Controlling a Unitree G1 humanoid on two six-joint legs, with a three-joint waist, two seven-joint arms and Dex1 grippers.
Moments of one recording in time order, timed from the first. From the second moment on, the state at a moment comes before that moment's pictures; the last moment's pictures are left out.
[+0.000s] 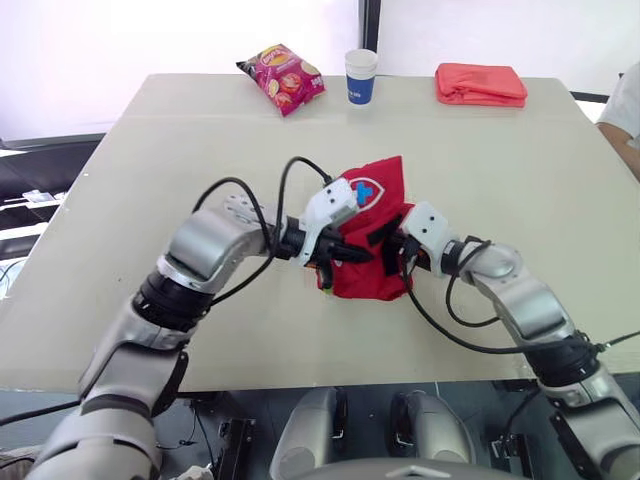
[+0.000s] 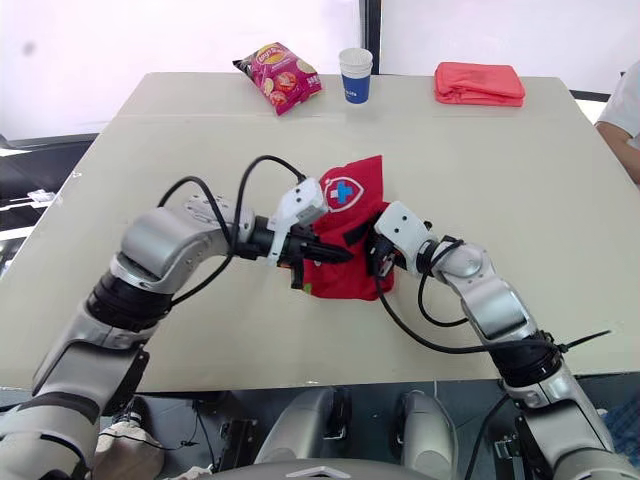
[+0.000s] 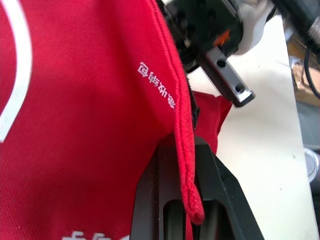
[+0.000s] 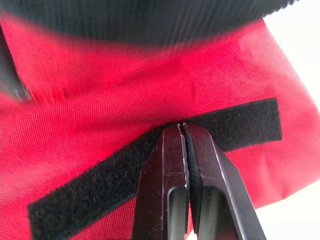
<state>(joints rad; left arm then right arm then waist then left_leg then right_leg) -0.79 0.65 -0.38 -0.16 -0.49 0.99 -0.97 -0.46 -0.45 0.30 -0.21 0.10 0.57 0.62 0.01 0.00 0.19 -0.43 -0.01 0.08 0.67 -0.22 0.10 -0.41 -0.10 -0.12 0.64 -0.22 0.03</state>
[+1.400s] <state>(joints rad) -0.77 0.22 0.22 0.23 -0.59 0.66 -0.55 0.11 -0.61 -0.35 -0.93 0.44 0.85 0.50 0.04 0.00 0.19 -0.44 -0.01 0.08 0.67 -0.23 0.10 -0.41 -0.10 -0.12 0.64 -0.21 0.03</state>
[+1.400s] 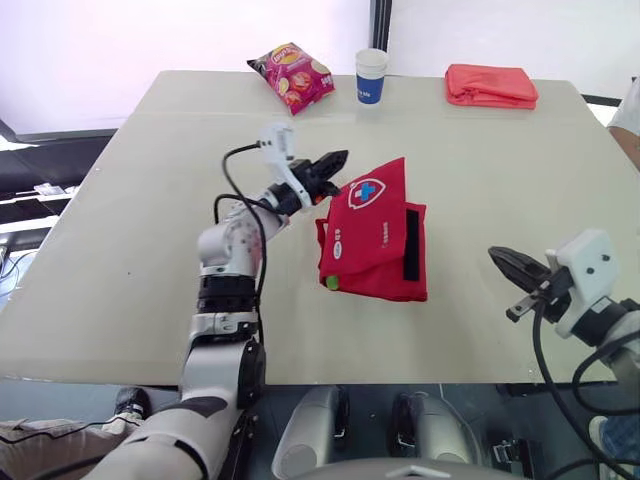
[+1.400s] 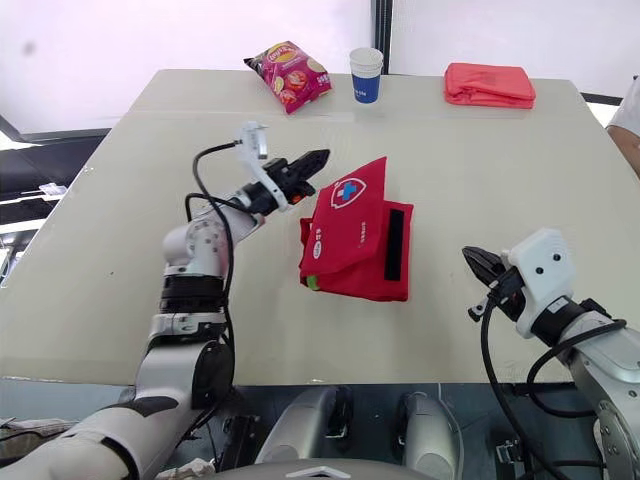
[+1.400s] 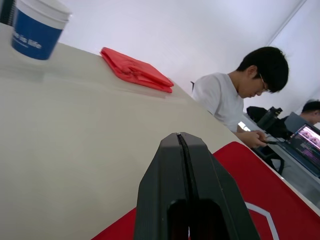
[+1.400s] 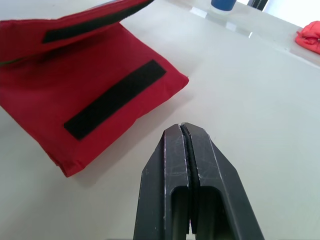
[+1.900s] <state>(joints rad) -0.64 0.14 0.12 0.14 -0.62 0.76 -0.57 -0.31 -0.55 0.34 -0.46 0.10 0.73 0.46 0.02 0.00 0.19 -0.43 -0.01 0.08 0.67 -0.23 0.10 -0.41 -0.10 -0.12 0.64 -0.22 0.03</state>
